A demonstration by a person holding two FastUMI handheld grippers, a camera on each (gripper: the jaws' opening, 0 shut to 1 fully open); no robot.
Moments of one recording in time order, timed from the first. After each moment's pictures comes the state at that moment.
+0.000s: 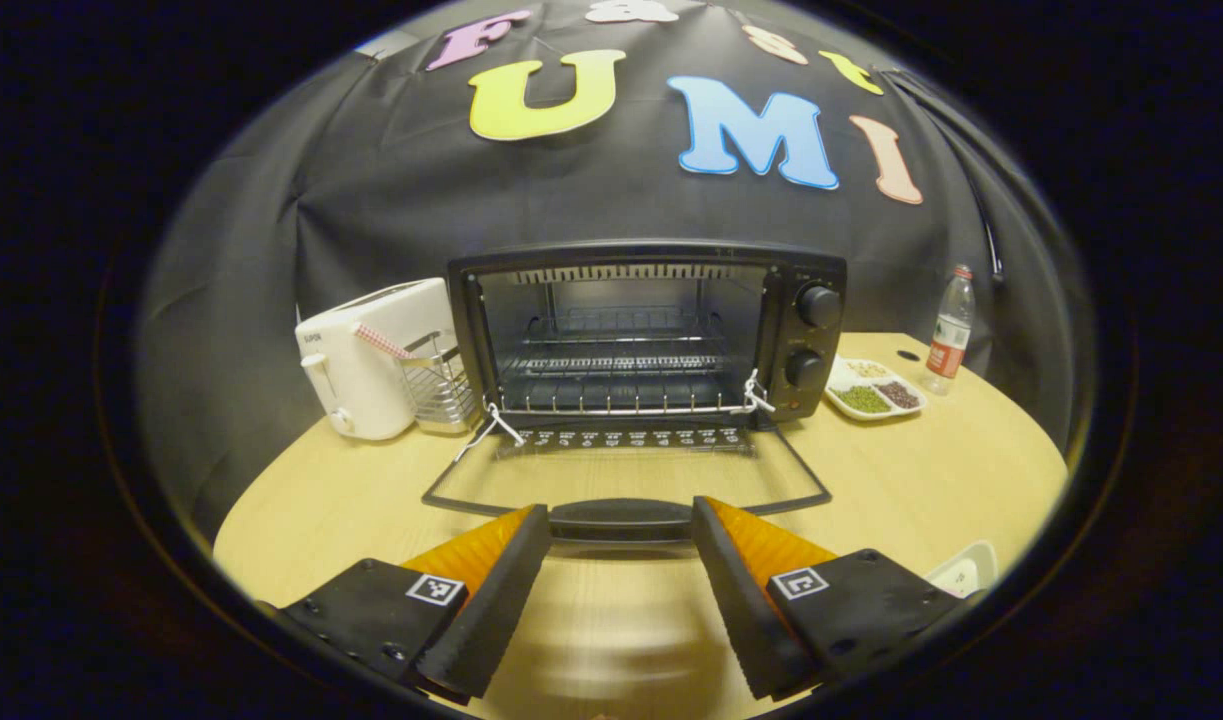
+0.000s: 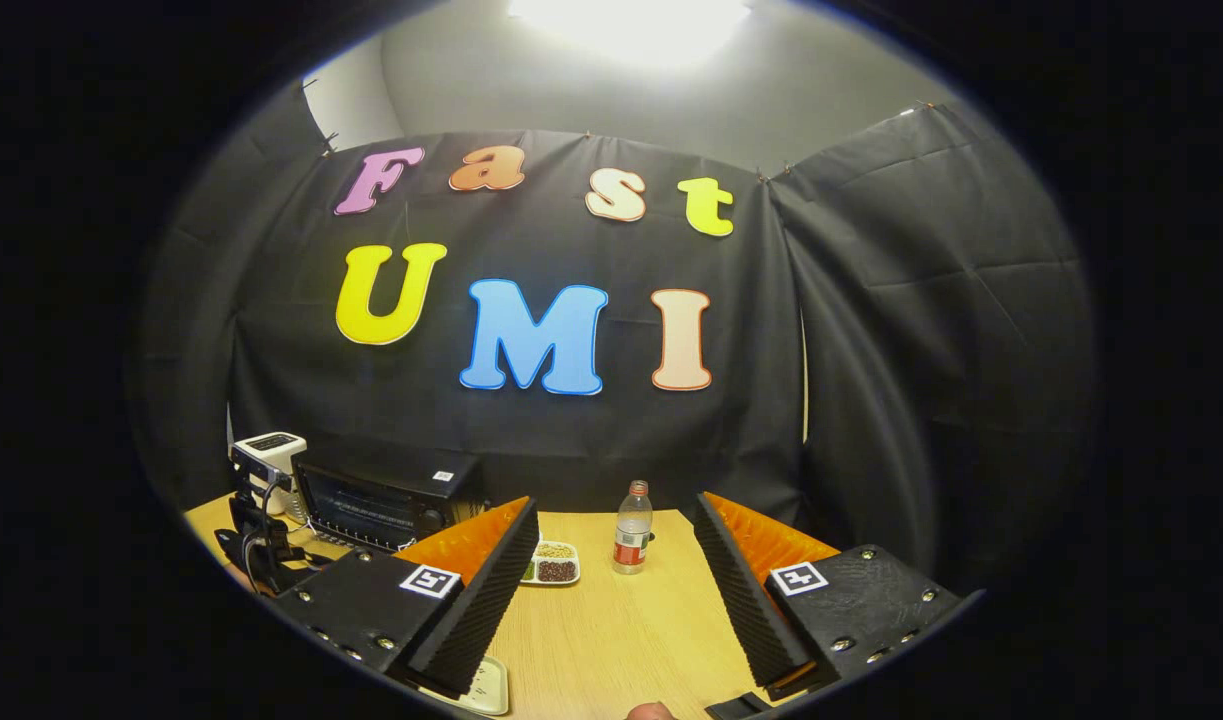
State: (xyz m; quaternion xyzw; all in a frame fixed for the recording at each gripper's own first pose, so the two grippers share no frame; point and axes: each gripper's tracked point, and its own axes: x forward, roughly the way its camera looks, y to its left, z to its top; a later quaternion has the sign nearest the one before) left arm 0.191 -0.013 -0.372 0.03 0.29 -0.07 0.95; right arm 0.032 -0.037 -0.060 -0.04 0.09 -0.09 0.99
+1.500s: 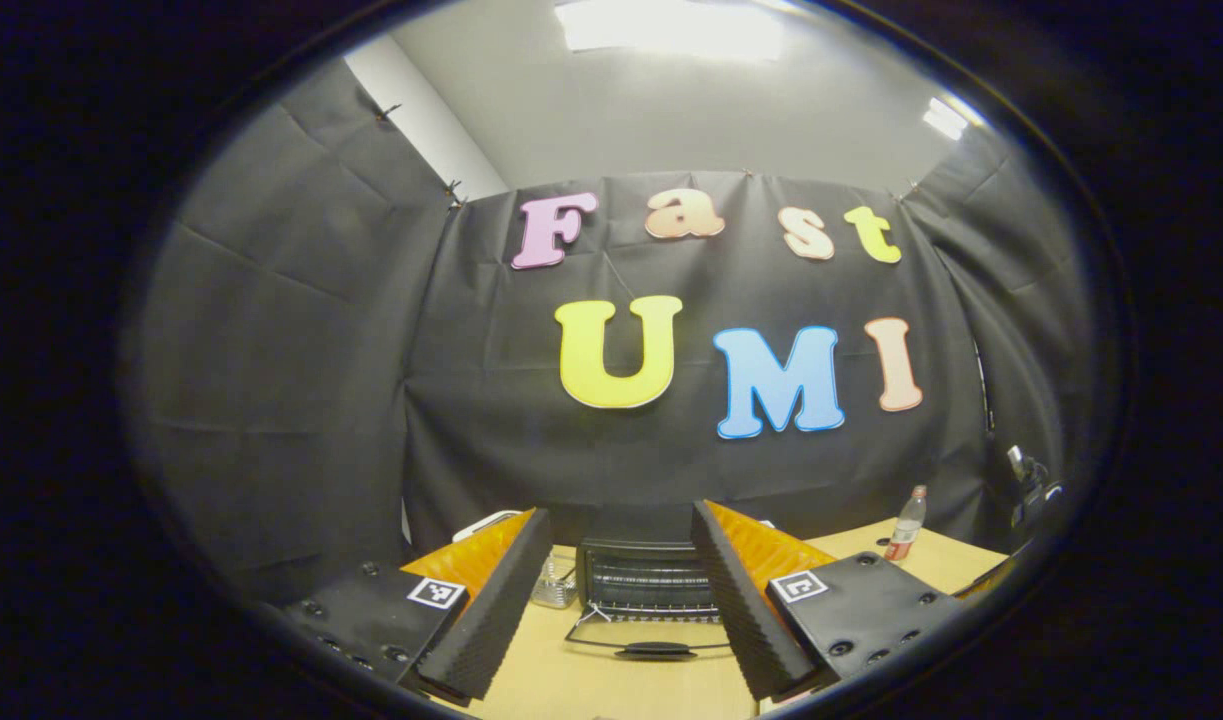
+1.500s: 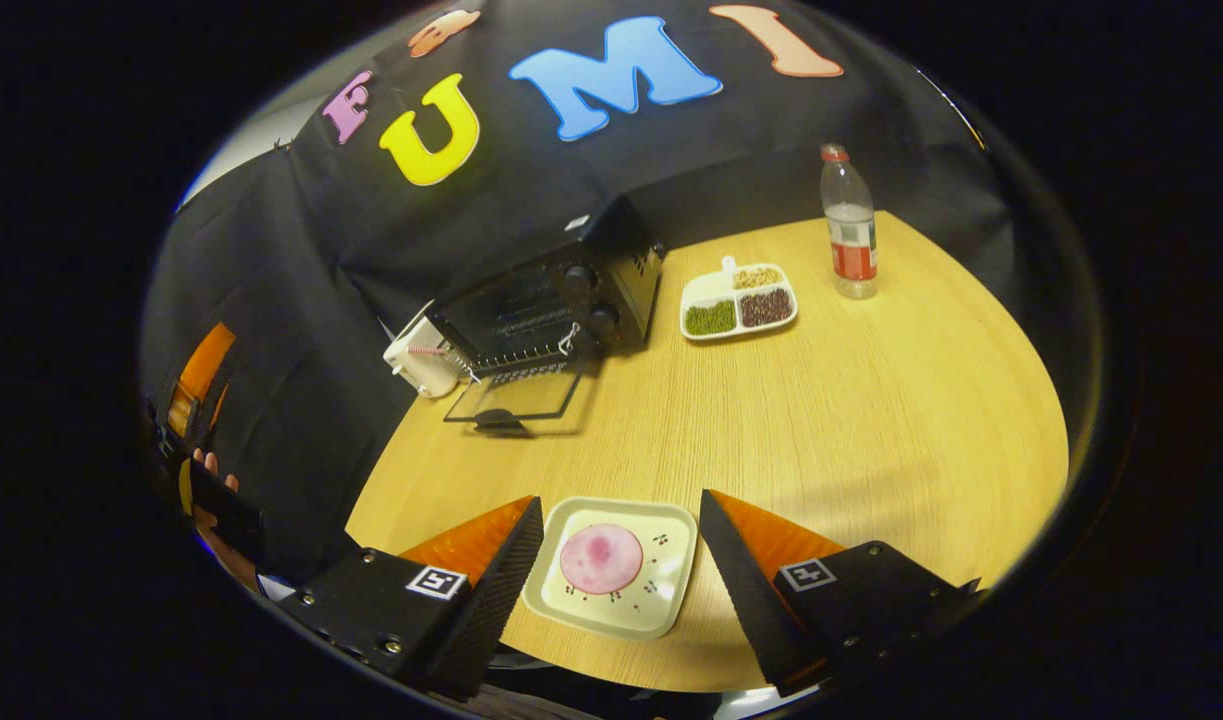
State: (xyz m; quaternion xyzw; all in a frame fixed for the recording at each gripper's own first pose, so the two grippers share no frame) left arm 0.092 0.048 -0.042 0.00 0.01 0.01 1.00; right arm 0.009 0.074 -0.282 0.19 0.48 0.18 0.84
